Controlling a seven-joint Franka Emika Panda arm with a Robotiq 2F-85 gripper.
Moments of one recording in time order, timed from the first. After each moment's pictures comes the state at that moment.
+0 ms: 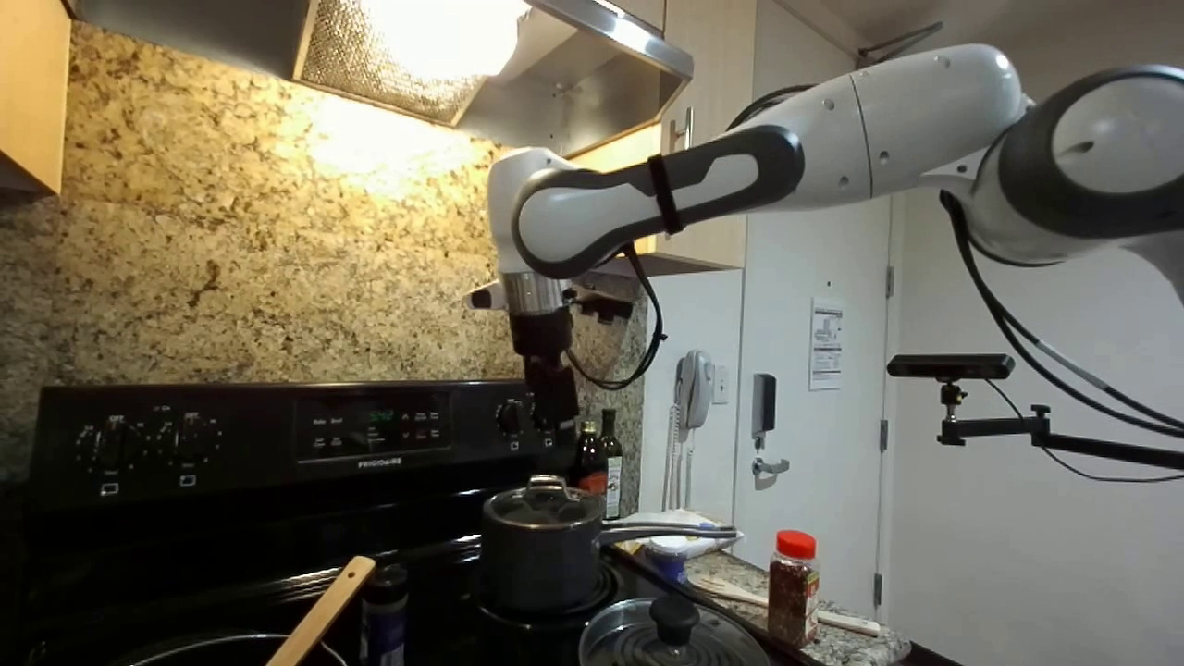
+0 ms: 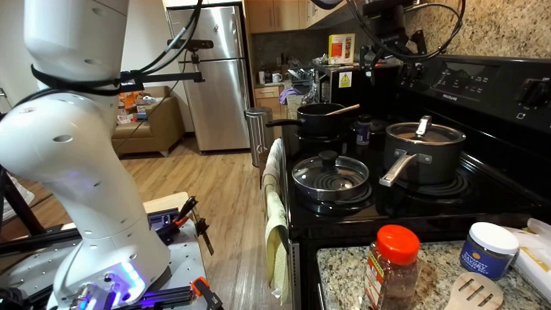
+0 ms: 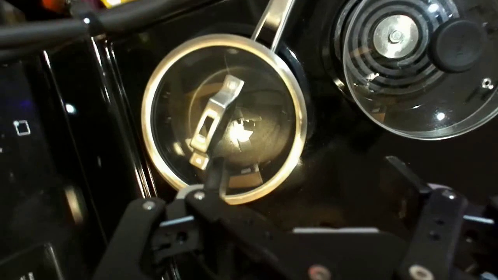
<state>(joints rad) 0.00 0.42 0.02 -1.35 -0.33 1.75 -0.74</state>
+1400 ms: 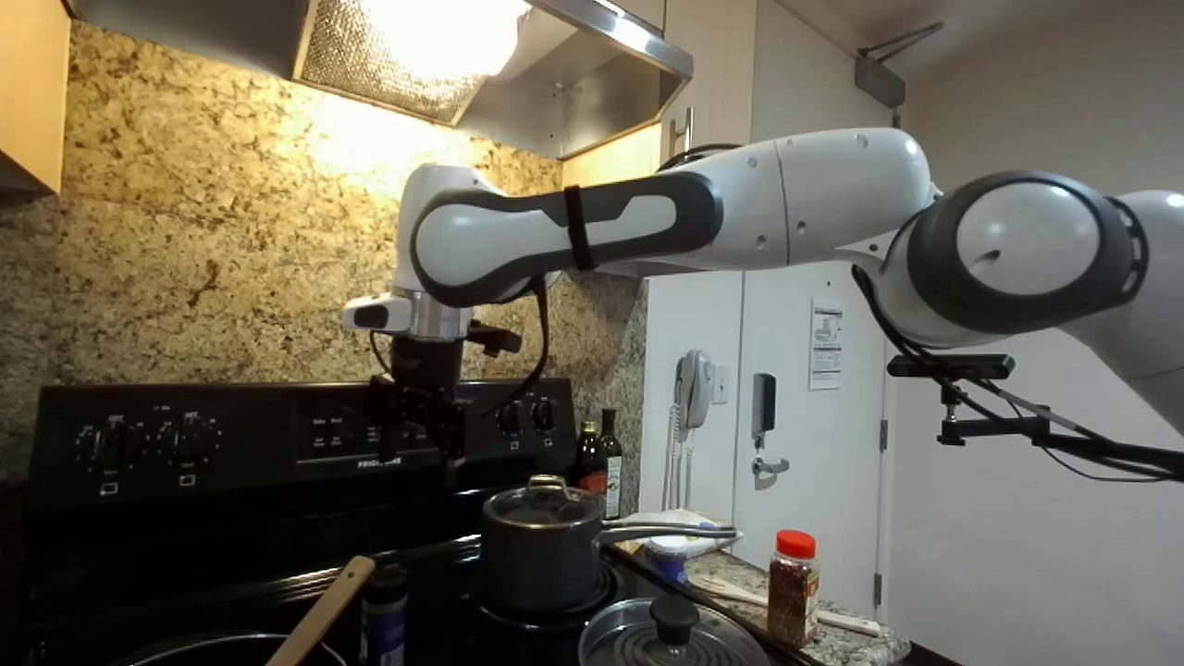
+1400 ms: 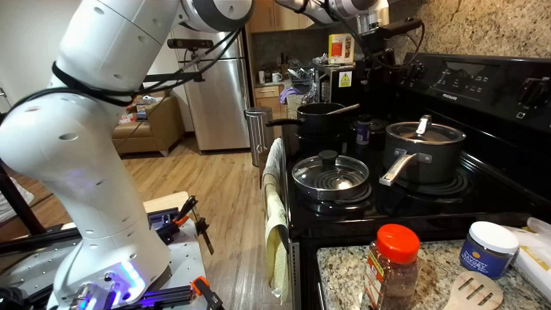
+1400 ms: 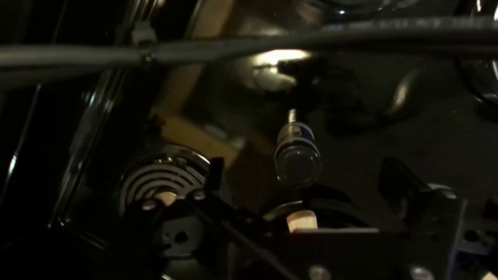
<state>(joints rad) 0.05 0.72 0.14 -1.00 -0.23 1.86 -1.40</state>
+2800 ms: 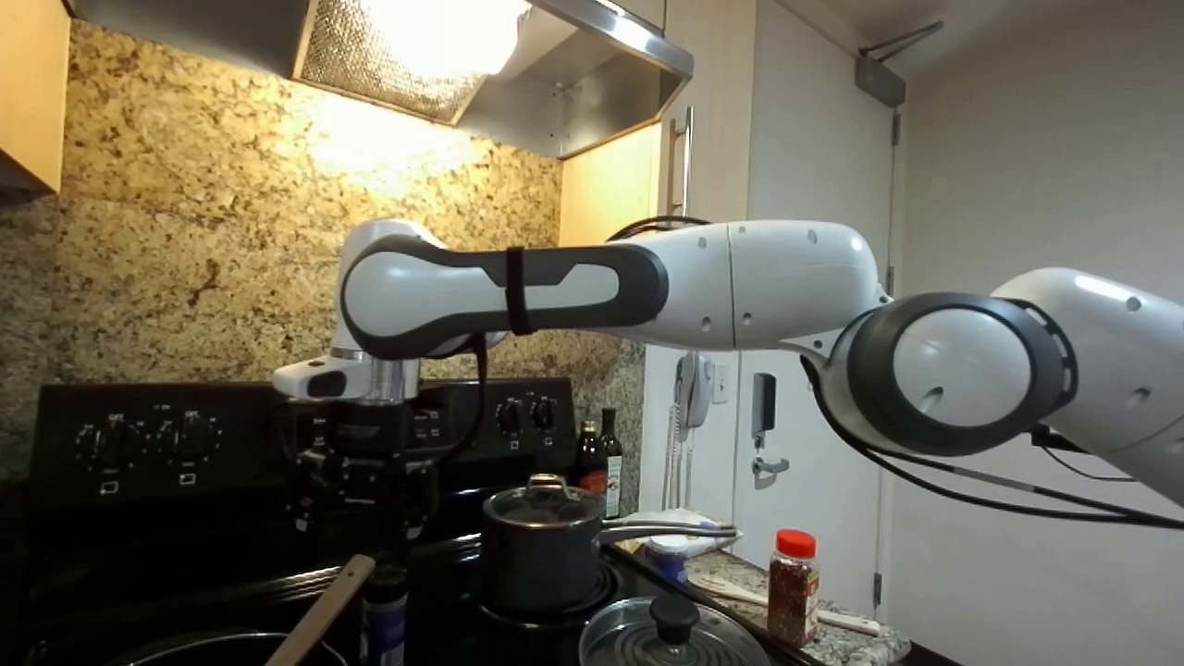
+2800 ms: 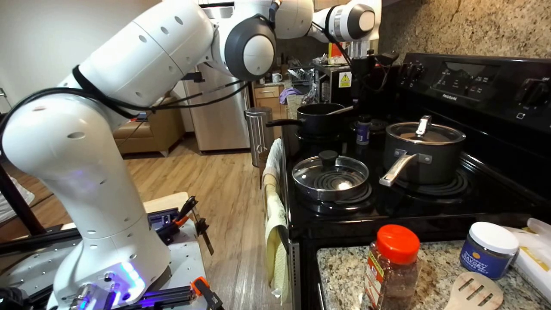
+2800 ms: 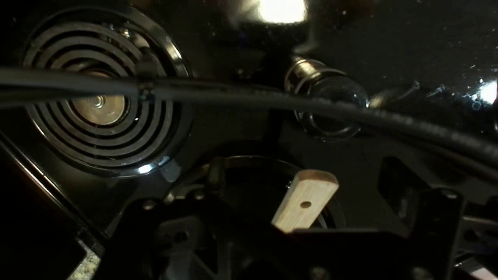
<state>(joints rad) 0.11 1.00 0.18 -0.66 -0.16 1.71 -1.86</state>
